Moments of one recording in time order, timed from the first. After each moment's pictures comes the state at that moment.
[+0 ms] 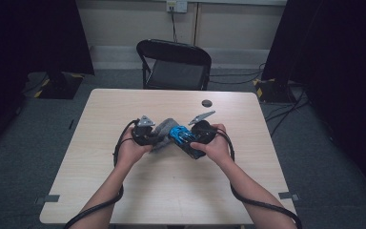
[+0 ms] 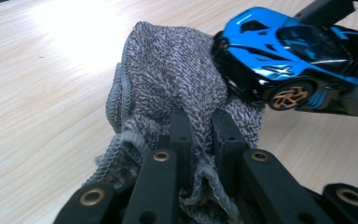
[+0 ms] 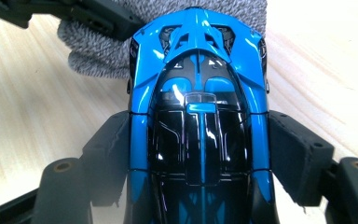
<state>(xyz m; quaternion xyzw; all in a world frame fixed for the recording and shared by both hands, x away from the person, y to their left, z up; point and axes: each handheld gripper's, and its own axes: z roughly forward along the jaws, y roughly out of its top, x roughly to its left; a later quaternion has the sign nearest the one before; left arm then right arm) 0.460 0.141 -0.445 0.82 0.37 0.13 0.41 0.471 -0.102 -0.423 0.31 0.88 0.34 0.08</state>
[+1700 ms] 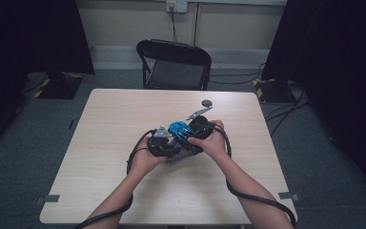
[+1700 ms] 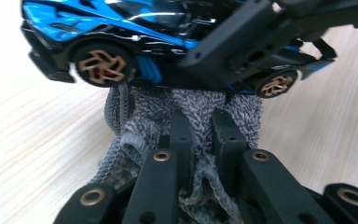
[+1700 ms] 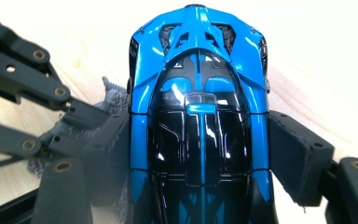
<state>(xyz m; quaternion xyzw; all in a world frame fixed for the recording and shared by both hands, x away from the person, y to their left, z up) 0.437 0.092 -0.461 0.84 0.32 0.07 0.43 0.486 -0.095 -0.423 0.33 0.88 0.33 0.09</state>
